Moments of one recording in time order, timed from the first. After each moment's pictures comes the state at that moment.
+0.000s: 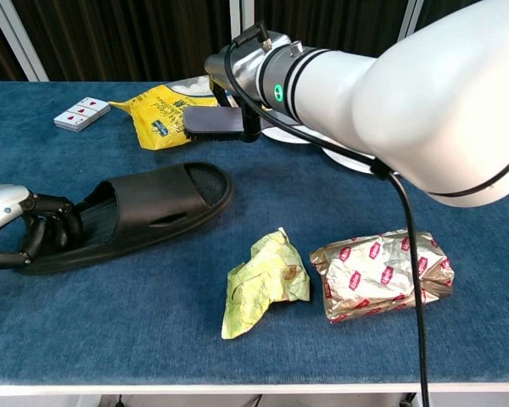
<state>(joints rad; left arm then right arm) -0.37 -1.56 0.06 -1.36 1.51 1.13 0.01 1.37 -1.75 0.17 -1.45 -0.39 1.11 -1.03</state>
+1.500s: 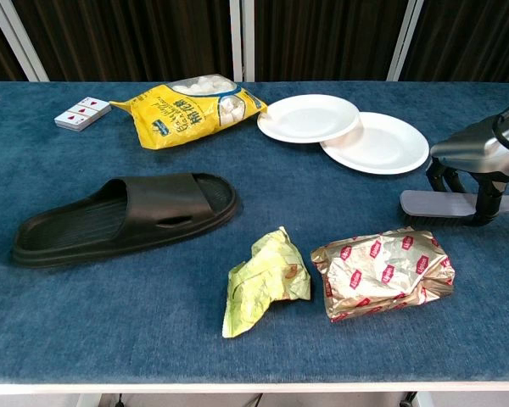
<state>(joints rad) -0.26 -1.51 -0.04 -1.33 1.60 1.52 -0.14 1.04 -1.35 -0.10 -1.87 -0.27 1.12 -1.02</state>
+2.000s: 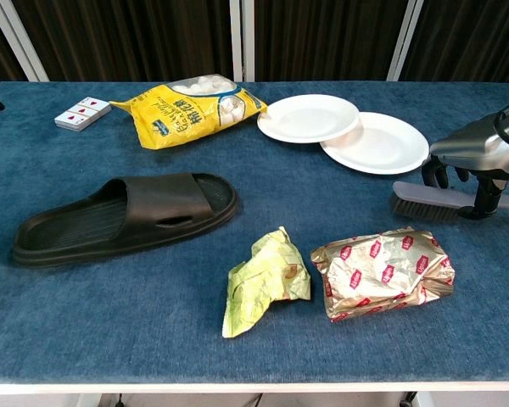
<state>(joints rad) -0.27 -1.51 -0.03 -1.32 1.60 1.49 -0.15 1.03 -1.33 -0.09 -1.88 -0.29 1.10 -1.01</state>
